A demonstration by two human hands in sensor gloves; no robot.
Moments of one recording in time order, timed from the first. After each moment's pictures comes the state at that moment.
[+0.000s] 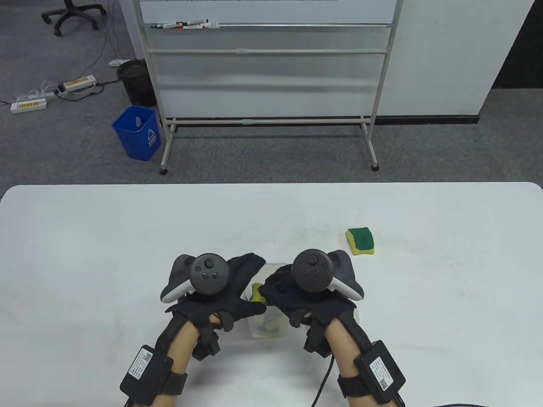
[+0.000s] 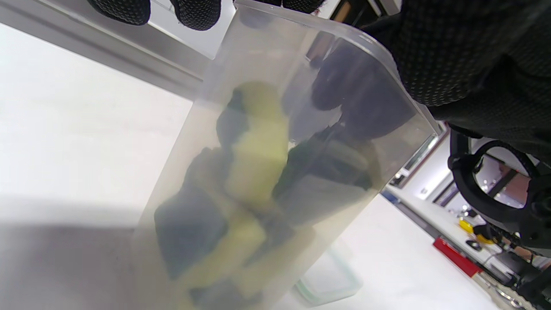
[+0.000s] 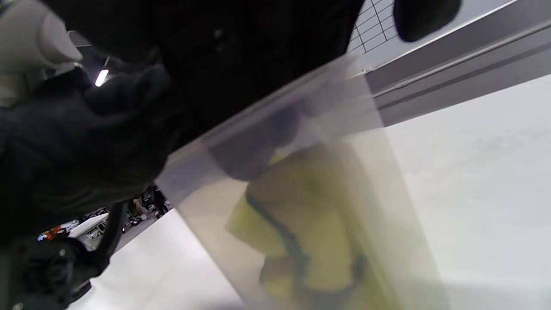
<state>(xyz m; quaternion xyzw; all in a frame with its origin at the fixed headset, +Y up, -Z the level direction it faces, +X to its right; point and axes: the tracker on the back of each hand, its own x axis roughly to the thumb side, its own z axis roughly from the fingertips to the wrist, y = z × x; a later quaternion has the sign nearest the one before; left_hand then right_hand) -0.157 -0.644 -0.372 -0.11 -0.29 0.23 0.92 0.057 -0.617 -0.362 0.26 0.05 0.93 0.26</state>
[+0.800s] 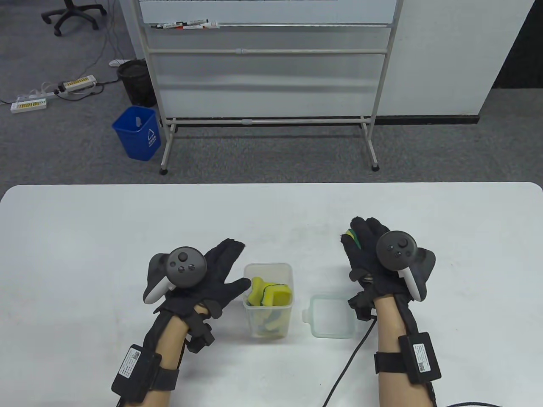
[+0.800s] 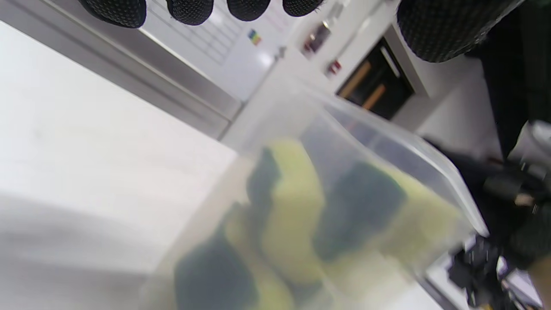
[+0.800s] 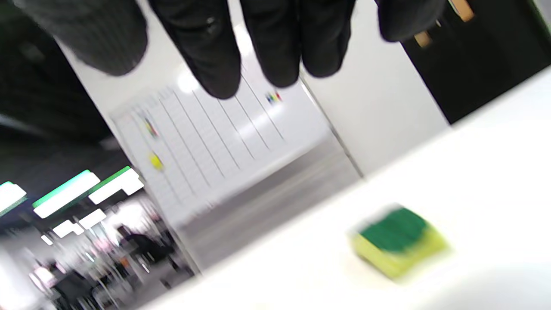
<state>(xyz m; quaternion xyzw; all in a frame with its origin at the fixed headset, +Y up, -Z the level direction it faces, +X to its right) -0.201 -0.642 -0.383 -0.05 -0.20 0.31 0.93 0.203 -0.650 -0.417 -0.07 -0.07 0.95 0.28</state>
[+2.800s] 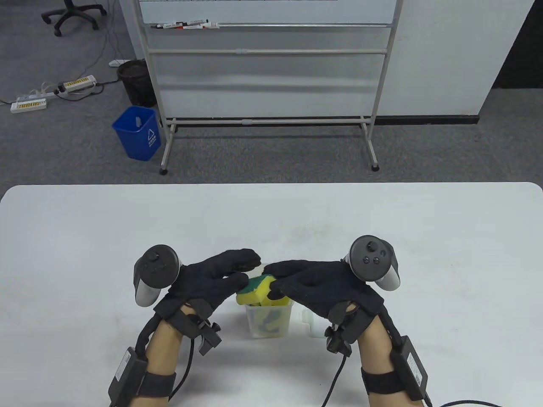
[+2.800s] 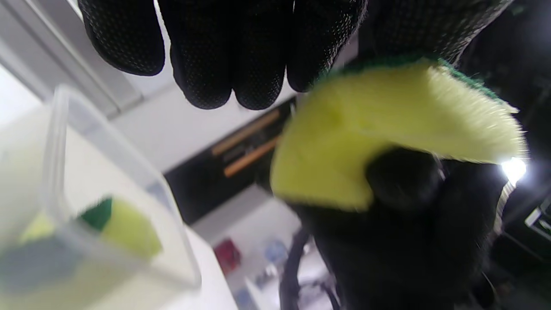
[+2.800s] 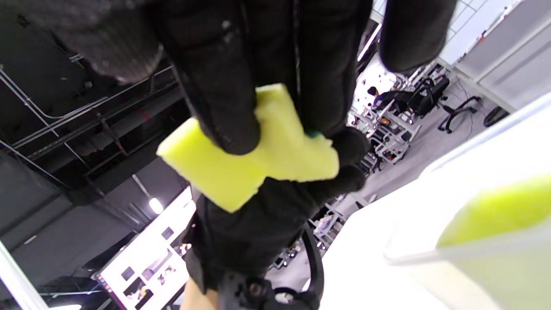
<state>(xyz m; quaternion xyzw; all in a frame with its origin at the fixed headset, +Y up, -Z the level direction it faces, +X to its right) -0.183 -0.608 -0.364 -0.05 -0.35 0.50 0.79 0.091 -0.571 -0.348 0.41 0.04 0.77 0.48</state>
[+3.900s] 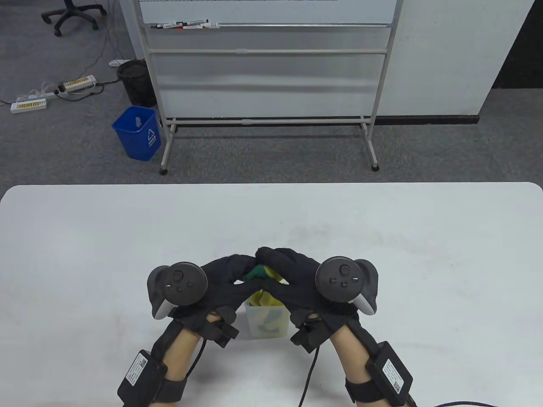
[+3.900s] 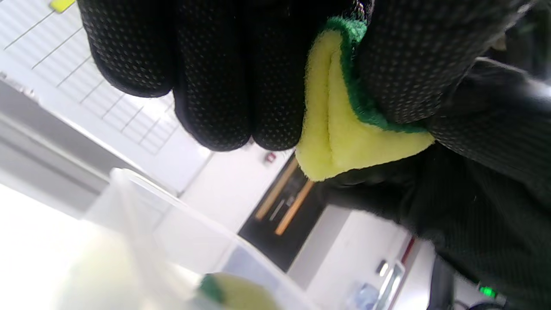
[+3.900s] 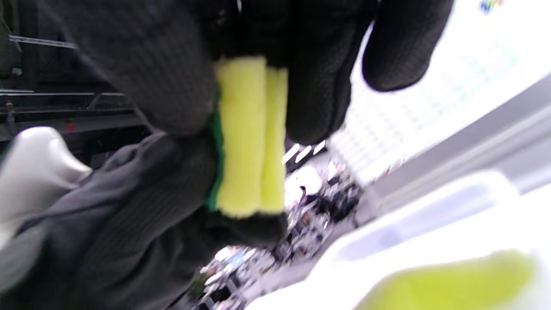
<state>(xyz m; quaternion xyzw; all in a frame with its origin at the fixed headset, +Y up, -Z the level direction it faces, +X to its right) -0.165 -0.605 -0.351 0.14 -0.27 0.34 0.89 0.067 -0.579 -0.336 0.25 -0.15 0.88 0.37</state>
